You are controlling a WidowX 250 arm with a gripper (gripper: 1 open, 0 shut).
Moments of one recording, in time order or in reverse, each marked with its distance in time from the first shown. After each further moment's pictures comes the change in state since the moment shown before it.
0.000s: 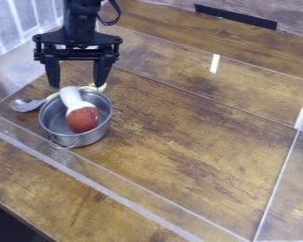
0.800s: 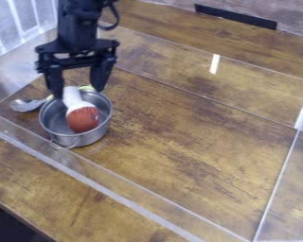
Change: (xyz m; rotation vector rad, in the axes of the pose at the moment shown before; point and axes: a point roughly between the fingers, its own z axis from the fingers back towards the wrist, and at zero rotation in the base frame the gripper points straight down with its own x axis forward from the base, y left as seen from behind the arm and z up) arm -0.020 -0.006 0.005 0.043 0.060 0.289
